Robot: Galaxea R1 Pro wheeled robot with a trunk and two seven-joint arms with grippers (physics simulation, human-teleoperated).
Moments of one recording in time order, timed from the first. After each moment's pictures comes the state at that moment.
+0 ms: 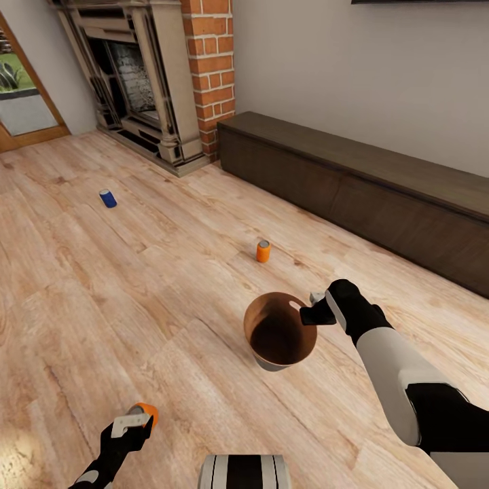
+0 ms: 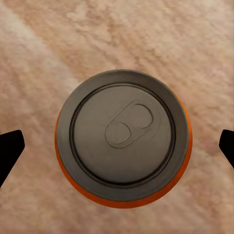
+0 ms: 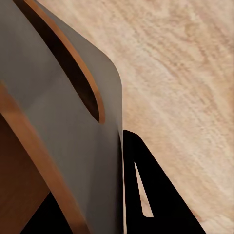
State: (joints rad) left arm -0.51 0.14 0.00 -0.10 0.12 -0.49 -0.08; right arm -1.06 -0.01 0.02 -0.56 0.08 1.04 0.27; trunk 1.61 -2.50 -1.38
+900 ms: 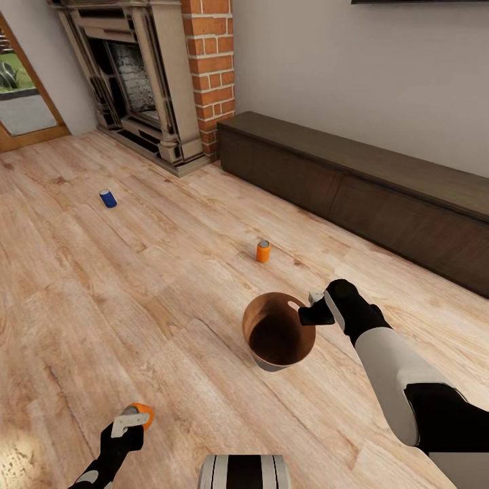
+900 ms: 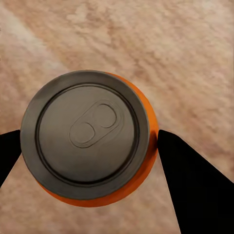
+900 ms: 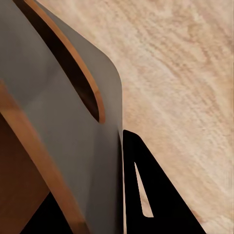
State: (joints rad) left arm -0.51 0.13 0.00 -0.10 0.13 -0.49 -0.08; right arm -1.06 -0.01 0.02 -0.56 0.09 1.04 0.27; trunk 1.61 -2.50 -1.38
